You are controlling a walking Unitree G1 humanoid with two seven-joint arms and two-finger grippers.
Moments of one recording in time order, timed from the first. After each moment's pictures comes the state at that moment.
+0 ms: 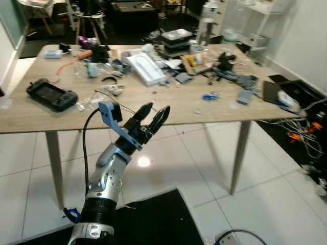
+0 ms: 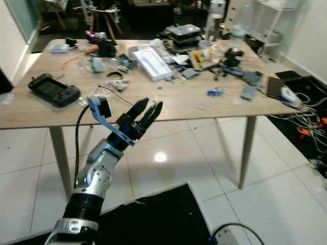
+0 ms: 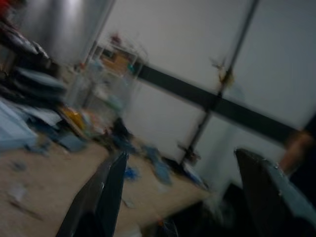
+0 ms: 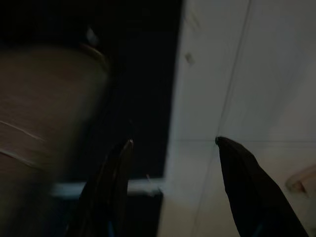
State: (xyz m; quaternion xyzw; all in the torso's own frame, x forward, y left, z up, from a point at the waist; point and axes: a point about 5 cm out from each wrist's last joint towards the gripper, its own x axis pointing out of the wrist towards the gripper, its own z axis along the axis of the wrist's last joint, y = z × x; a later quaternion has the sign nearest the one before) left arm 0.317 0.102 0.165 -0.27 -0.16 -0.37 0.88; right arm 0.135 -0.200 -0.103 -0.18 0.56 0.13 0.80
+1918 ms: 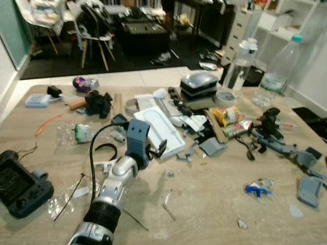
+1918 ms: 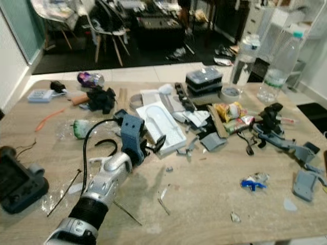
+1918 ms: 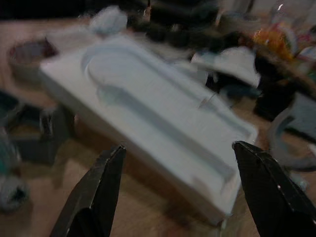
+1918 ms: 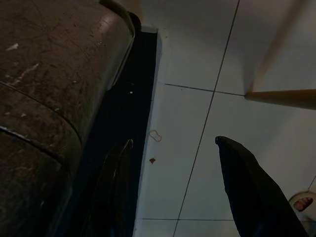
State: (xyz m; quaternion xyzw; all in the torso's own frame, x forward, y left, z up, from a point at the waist) left arm 0.327 0.078 0.092 -0.05 0.09 -0.24 0.97; right arm 0.122 -0.207 -0.106 -0.18 0.58 0.13 0.78
